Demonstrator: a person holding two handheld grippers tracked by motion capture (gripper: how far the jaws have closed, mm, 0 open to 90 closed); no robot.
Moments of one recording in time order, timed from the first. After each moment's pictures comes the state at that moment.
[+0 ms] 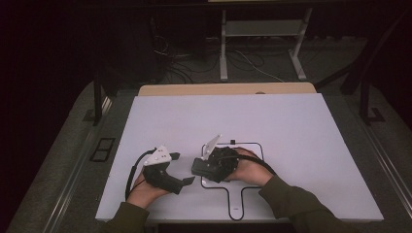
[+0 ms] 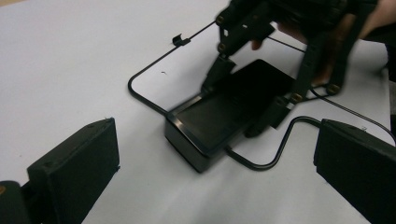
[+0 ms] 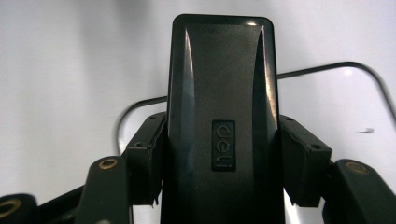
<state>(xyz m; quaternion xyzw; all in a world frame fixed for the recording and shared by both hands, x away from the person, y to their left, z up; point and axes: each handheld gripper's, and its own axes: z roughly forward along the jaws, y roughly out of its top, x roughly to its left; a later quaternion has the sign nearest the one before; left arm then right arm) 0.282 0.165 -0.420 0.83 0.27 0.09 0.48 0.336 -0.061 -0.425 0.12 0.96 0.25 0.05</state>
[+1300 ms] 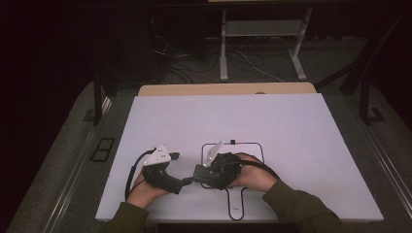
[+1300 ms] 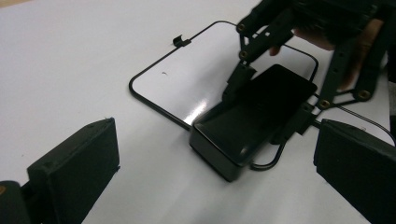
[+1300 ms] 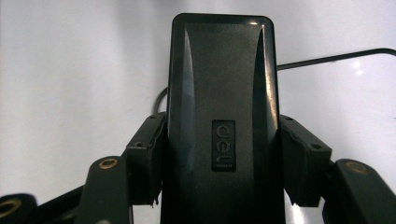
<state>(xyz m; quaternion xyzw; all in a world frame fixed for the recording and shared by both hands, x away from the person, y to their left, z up) 0.282 0.166 -0.419 0.83 0.27 0.09 0.48 0.313 -0.066 -0.424 0.10 0.96 0.25 0.03</state>
